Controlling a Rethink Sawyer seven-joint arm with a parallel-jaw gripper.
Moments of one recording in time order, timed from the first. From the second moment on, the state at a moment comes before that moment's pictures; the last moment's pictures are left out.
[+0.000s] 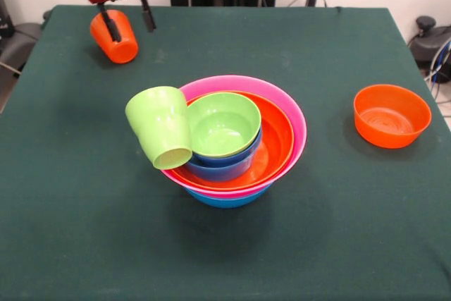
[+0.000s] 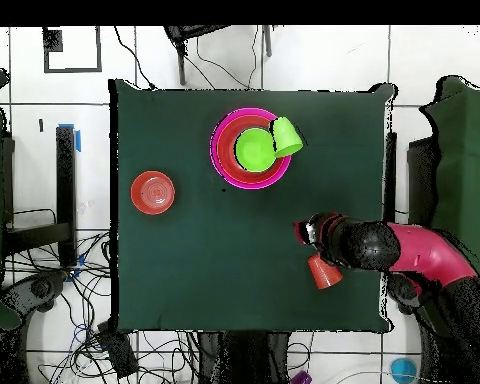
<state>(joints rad) -1.09 -0.66 0.70 1.85 -0.54 0.64 1.38</state>
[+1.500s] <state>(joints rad) -0.99 -0.61 0.71 1.65 -0.56 0.71 1.38</state>
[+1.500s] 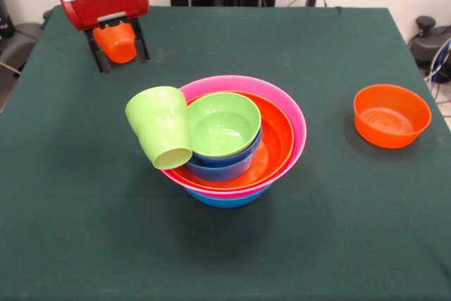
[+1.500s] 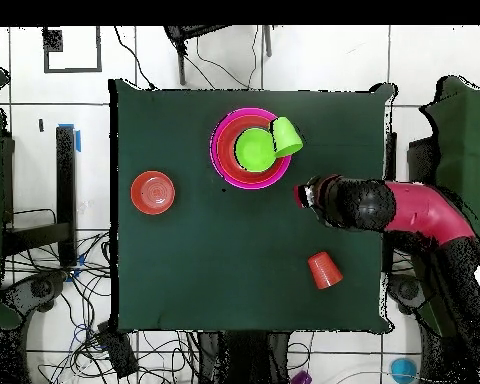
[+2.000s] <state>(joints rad) -0.99 -0.61 0.72 1.61 -0.55 0.71 1.38</state>
